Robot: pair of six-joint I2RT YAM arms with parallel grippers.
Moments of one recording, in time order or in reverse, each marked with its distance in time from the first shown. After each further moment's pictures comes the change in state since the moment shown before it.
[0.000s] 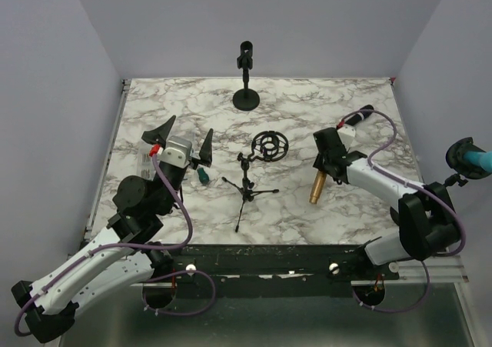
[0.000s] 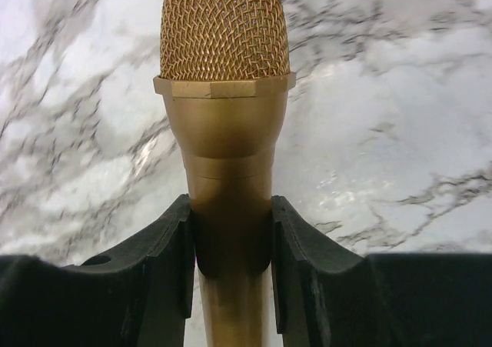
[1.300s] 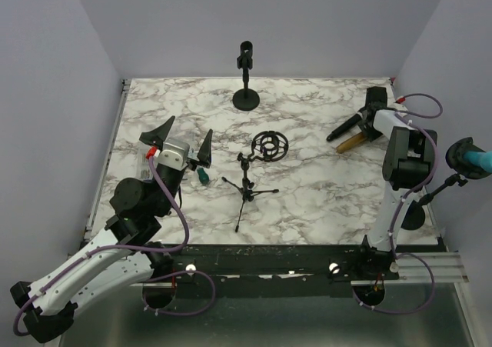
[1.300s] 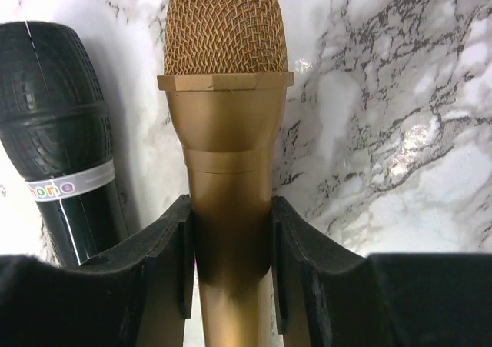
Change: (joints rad) left arm -0.014 -0.018 0.000 0.000 0.002 0.002; right arm -0.544 0.650 0.658 -0.096 0.026 0.239
